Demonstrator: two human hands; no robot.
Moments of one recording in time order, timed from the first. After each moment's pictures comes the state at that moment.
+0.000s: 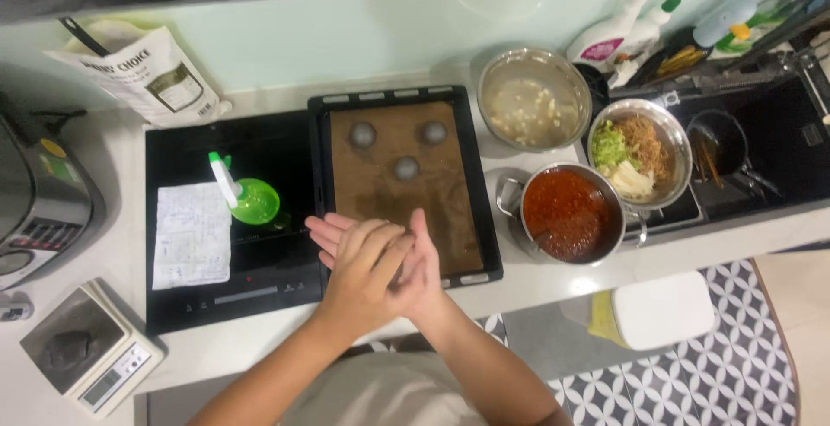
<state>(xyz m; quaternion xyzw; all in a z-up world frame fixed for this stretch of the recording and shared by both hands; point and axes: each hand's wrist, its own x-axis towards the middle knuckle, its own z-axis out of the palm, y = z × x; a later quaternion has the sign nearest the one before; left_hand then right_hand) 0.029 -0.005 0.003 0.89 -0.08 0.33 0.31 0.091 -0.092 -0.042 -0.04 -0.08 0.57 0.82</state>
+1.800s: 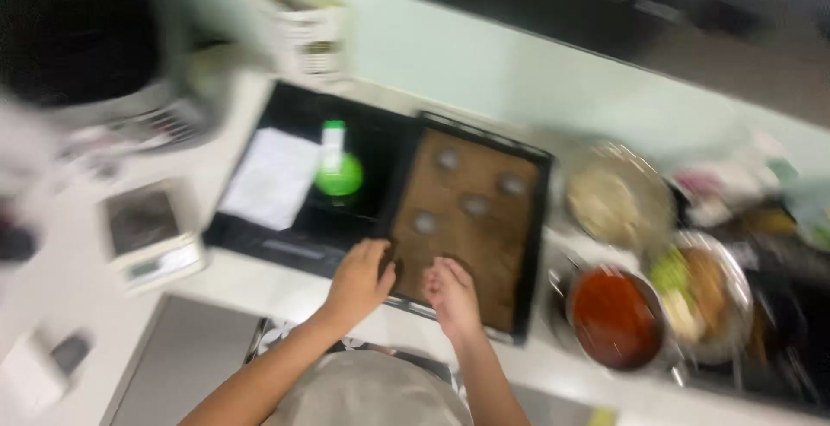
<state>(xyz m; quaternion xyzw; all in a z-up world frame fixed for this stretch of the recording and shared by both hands) -0.034 0.026 -0.140 0.87 0.27 0.23 0.35 0.113 -0.119 -0.205 -0.49 0.09 0.47 0.73</state>
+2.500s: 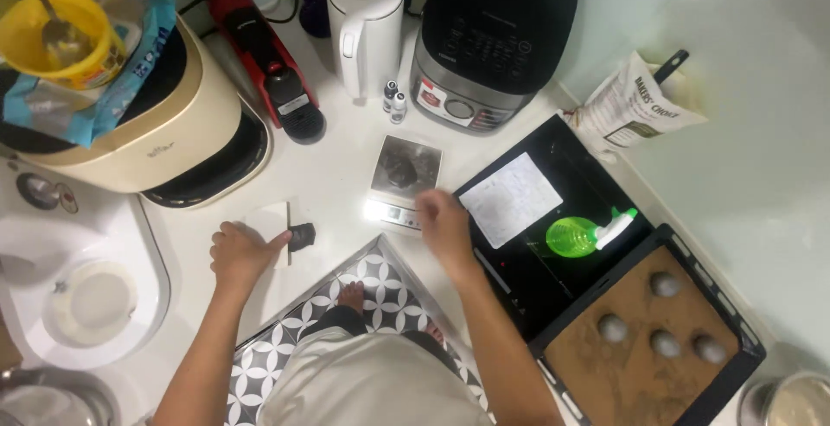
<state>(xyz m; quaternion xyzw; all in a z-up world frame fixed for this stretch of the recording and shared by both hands) -0.492 0.169 -0.156 0.43 0.87 0.06 0.26 -0.147 0.196 -0.135 -0.61 -0.63 0.26 0.41</state>
